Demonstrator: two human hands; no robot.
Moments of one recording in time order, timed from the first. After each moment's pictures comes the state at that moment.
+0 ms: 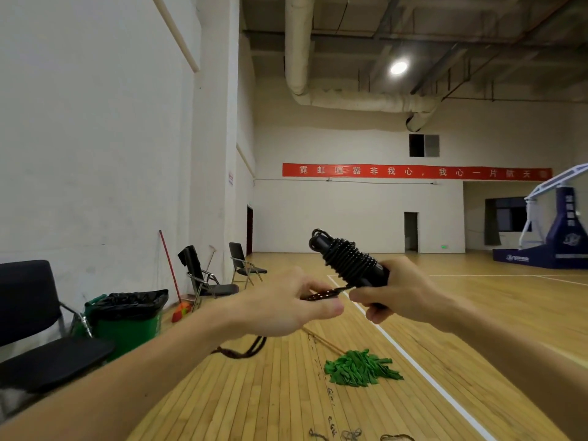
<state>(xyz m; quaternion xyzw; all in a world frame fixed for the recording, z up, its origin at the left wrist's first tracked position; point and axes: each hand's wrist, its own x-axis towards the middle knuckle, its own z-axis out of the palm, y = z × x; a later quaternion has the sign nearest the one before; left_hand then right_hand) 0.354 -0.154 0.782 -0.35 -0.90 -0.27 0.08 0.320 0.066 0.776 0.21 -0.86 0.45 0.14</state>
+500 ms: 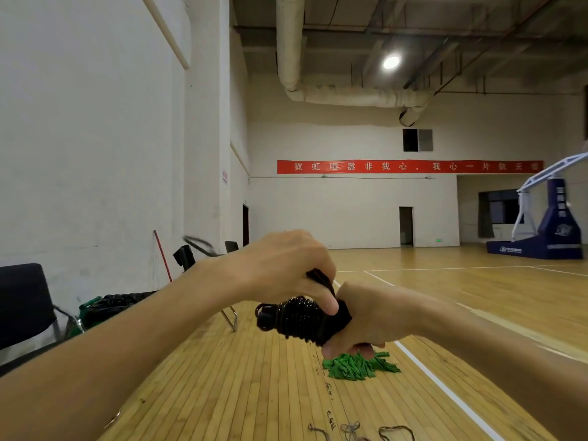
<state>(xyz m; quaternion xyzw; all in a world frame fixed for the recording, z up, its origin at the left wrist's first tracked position) 0.355 -0.143 0.822 -0.41 -0.88 0.06 0.25 0.340 0.035 0.776 0.27 -0.94 0.19 -0.03</state>
